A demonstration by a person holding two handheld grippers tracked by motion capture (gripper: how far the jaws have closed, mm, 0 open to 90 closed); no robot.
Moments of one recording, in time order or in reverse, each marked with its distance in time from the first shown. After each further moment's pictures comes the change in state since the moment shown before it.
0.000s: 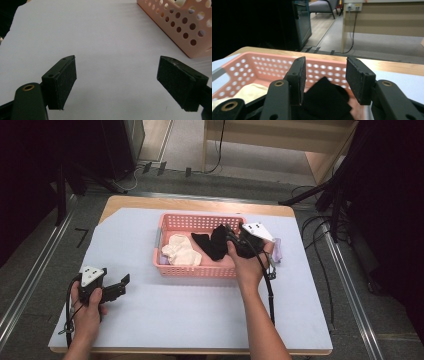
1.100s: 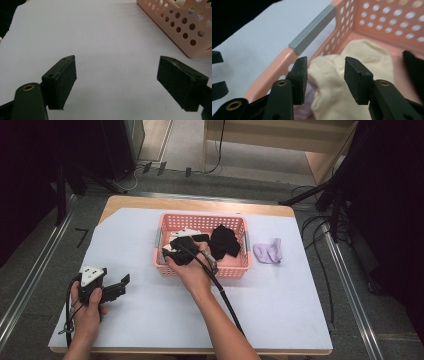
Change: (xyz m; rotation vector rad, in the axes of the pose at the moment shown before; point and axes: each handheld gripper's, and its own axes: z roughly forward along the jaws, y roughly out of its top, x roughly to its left) left arm 0.000 0.000 0.000 0.002 -0.002 -0.003; right arm 0.150 -0.028 0.056 0.426 0.330 -0.079
